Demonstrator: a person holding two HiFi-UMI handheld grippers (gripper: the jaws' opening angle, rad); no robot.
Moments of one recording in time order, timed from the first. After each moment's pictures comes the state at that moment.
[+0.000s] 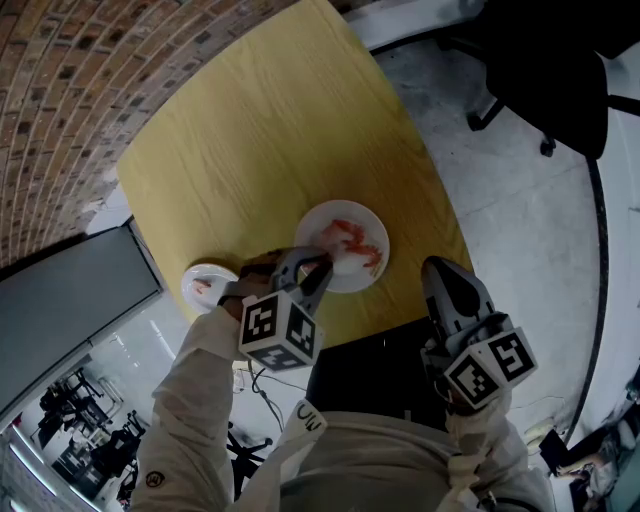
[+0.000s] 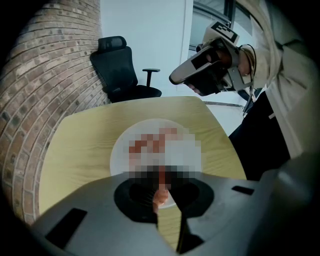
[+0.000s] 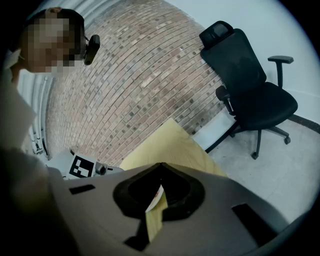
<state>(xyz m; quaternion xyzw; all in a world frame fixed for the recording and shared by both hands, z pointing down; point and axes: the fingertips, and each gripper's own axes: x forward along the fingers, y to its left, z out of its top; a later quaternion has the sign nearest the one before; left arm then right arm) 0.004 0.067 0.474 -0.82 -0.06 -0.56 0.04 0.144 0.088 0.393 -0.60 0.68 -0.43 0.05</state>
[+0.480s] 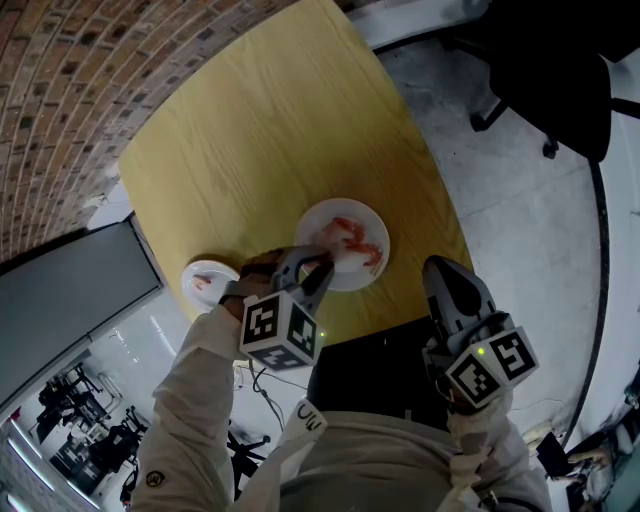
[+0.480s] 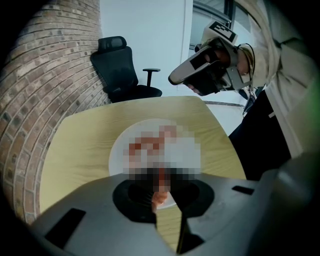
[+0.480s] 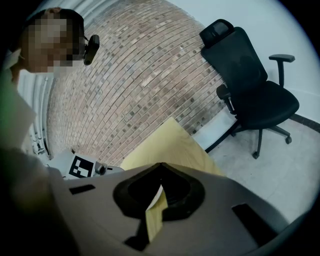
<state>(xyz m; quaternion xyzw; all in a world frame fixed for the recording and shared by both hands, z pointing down) 0.004 0.068 0.475 -0.83 -0.05 -0.56 0.04 0.145 0.088 0.395 -0.59 0.68 -0.44 0.04</state>
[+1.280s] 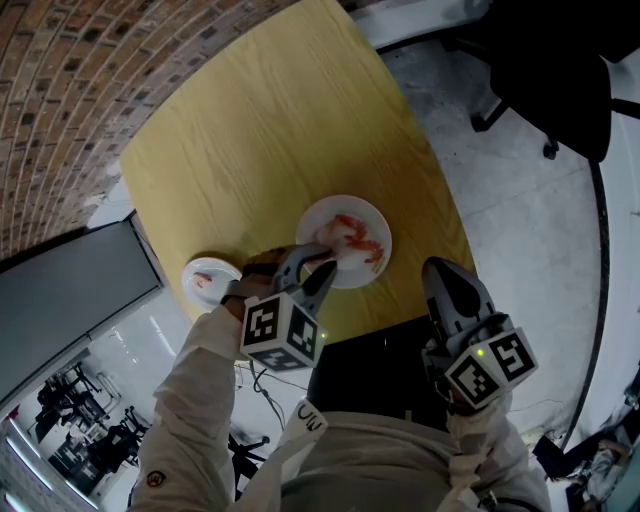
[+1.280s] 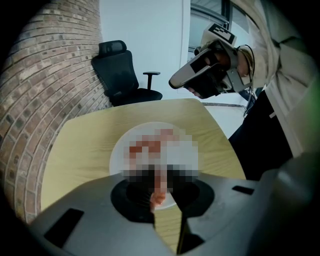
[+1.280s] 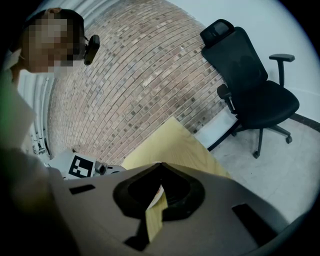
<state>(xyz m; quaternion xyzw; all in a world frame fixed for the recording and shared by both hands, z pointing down) 0.005 0.072 0.473 -0.84 -0.04 -0.54 0.05 0.138 0.093 0.395 -0.59 0.68 -0.43 0.05</state>
